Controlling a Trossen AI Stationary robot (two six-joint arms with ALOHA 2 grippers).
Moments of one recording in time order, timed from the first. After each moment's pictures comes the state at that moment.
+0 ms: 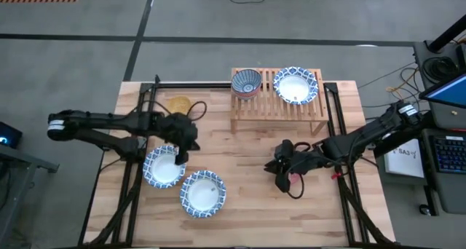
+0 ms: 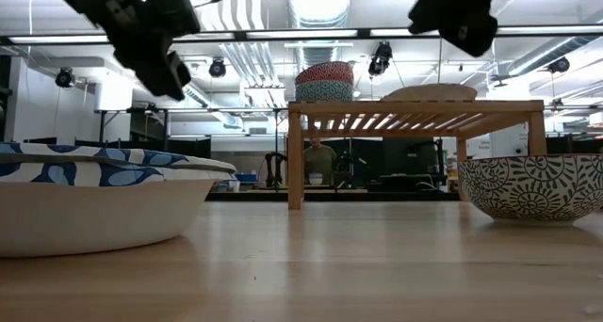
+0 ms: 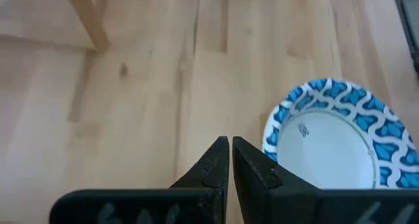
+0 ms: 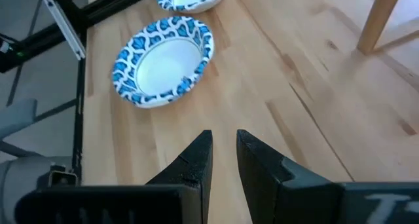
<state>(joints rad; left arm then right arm) 0.07 1.07 0.76 -0.56 0.17 -0.10 0.40 1.27 0.92 -0.32 0.29 0.69</state>
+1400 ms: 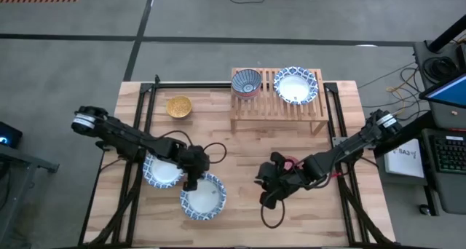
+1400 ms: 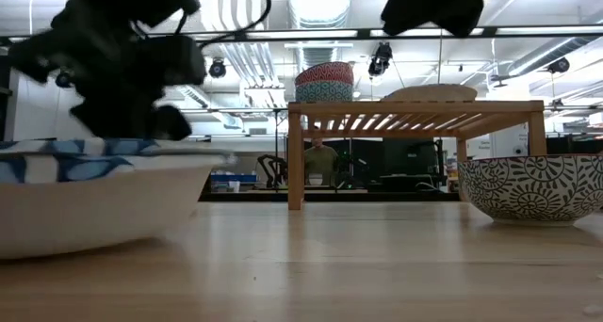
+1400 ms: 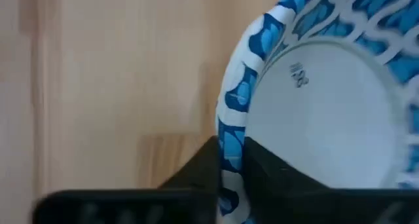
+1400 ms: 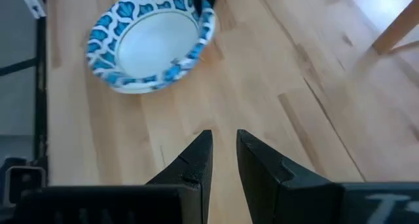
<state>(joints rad) -0.23 1.45 0.73 -0.33 0.10 -0.26 0.50 1.59 1.22 -0.52 0.40 0.71</state>
